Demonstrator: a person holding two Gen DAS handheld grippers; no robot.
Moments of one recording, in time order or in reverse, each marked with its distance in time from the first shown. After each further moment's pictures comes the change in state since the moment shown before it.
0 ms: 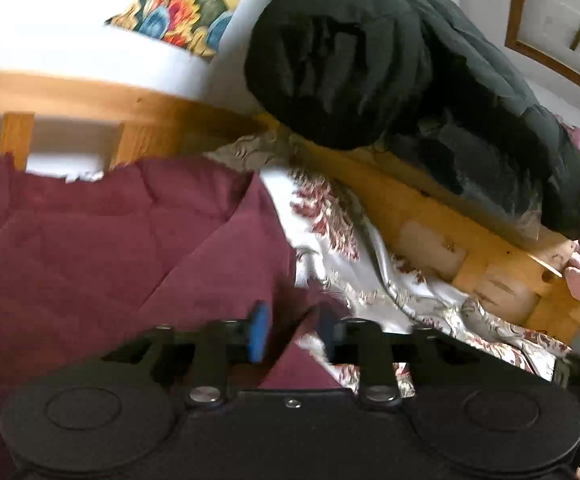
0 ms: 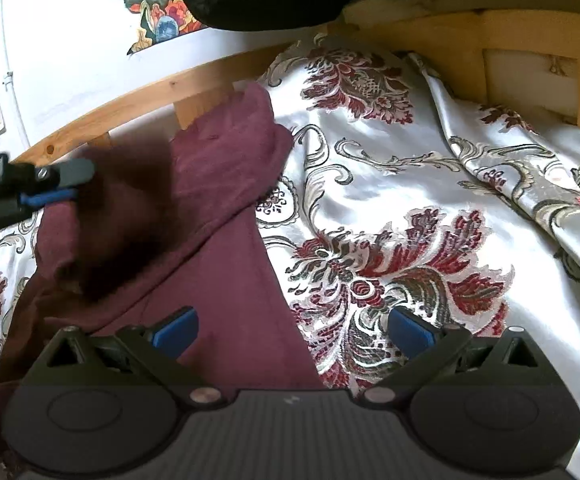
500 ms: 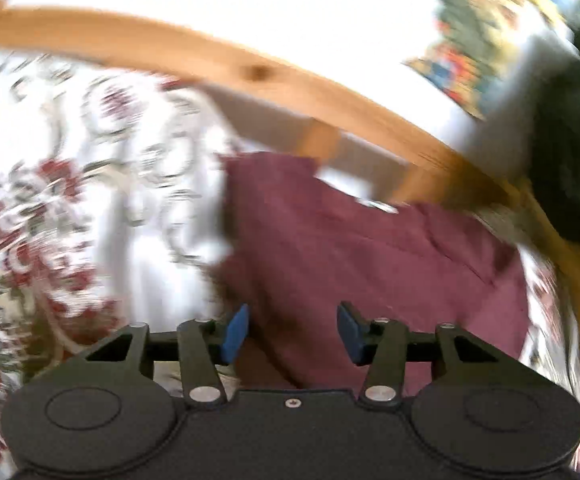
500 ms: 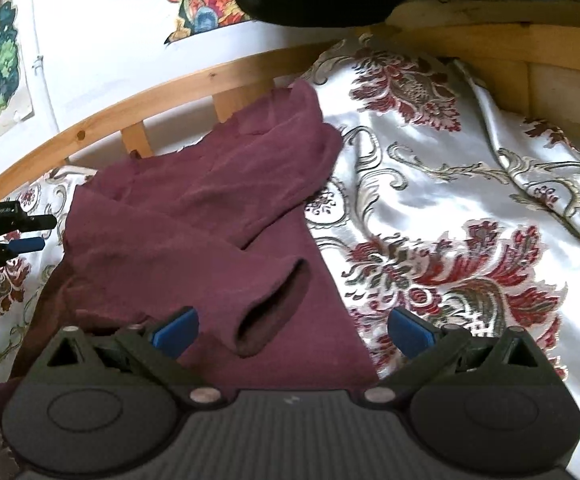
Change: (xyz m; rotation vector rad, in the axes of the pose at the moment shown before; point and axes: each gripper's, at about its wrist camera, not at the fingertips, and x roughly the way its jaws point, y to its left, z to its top) left arm -0.087 0.143 0.010 -0.336 -0.100 0.567; right arm 0.006 0.031 0.004 -0.062 0.021 0.064
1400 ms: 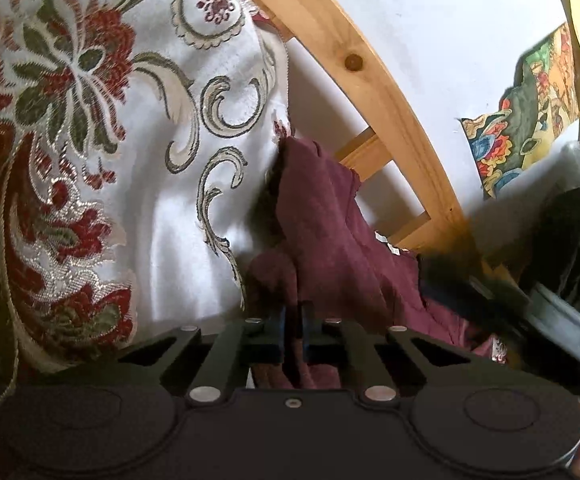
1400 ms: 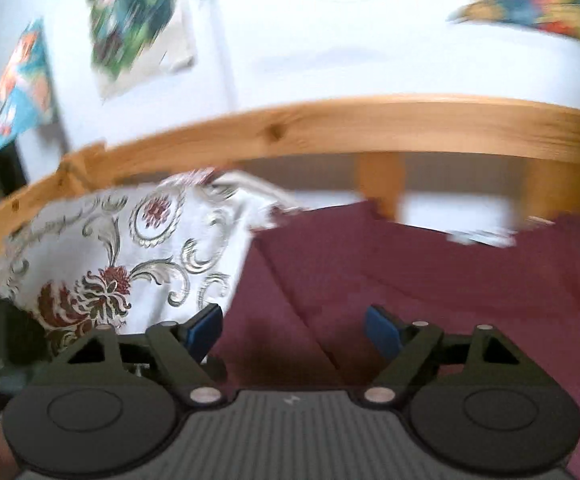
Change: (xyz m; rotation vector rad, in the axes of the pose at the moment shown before) left arm 0.056 0.075 -0.007 -0.334 0.012 -0.244; right arm 0.216 0.250 0.157 -0.427 0.118 0.507
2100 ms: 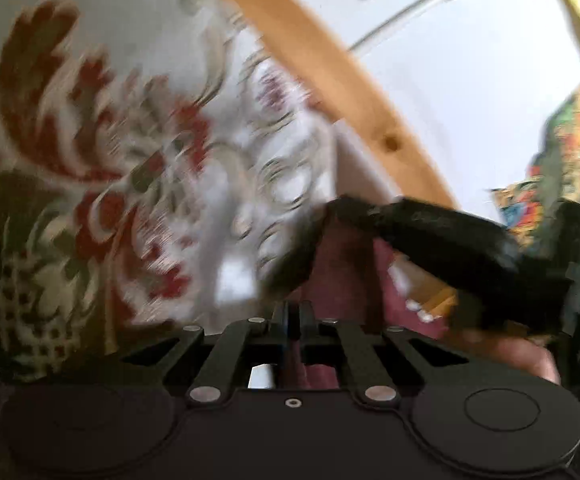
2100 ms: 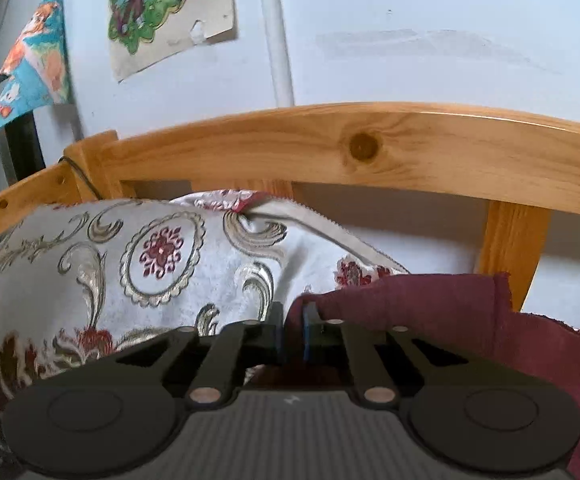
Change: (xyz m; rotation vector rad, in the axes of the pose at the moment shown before) left arm -0.038 0.001 -0.004 -0.084 -0.202 0.167; right arm 0.068 0.021 0.038 -0.061 -0.053 0.054
